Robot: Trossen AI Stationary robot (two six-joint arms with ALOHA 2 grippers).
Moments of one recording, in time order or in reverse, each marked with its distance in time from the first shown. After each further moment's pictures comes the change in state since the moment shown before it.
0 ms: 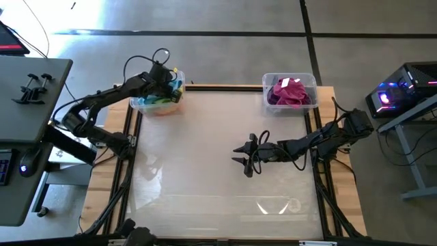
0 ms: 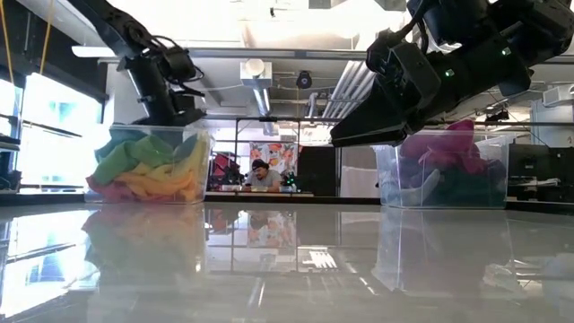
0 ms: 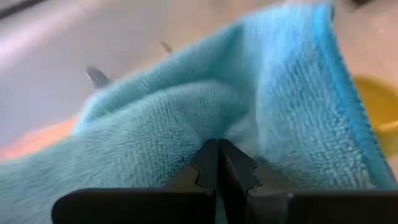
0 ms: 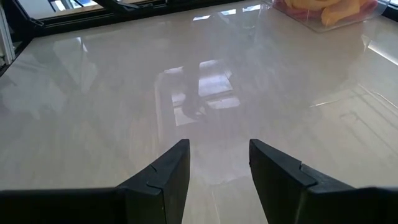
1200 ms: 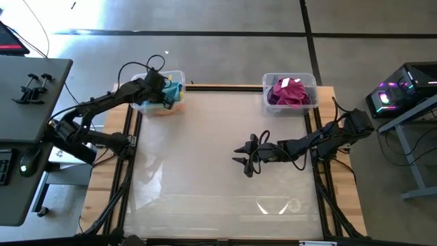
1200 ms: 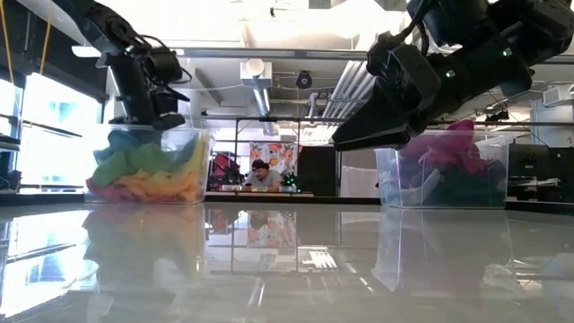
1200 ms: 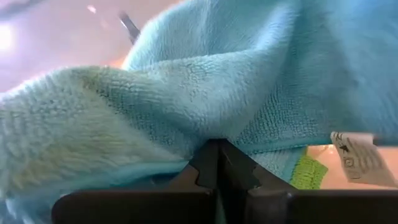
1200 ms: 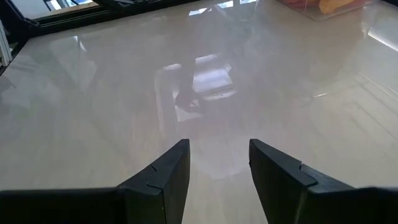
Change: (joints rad) left arm 0.011 -0.115 -0.112 -0.077 -0.086 0.006; right arm 0.000 -0.005 0.000 -0.030 0.000 0.047
